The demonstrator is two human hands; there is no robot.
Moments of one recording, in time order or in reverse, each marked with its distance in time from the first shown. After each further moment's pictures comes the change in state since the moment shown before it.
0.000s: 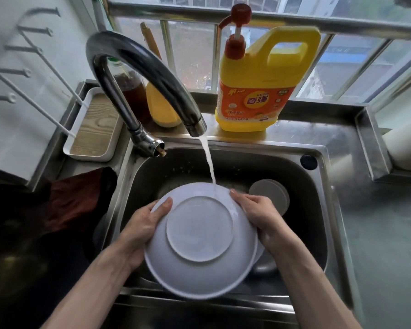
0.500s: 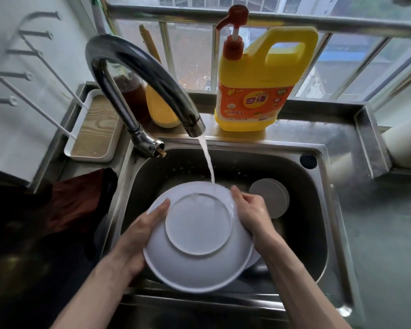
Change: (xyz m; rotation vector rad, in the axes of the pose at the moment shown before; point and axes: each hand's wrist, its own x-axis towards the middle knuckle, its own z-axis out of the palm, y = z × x) left_hand -0.015 0.002 -0.002 -0.103 -0.076 -0.112; right_hand 0.009 0.012 0.017 -0.114 0.158 -0.103
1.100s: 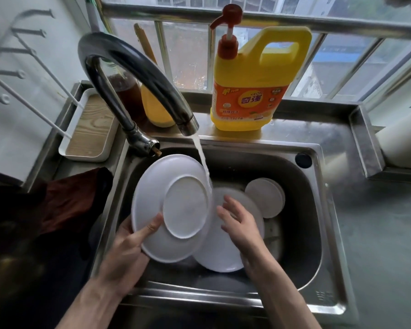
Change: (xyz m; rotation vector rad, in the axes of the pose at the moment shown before) left_hand -0.022 -0.019 0.005 -0.167 0.070 0.325; right_hand -0.035 0.019 0.012 0.219 -0.121 0.014
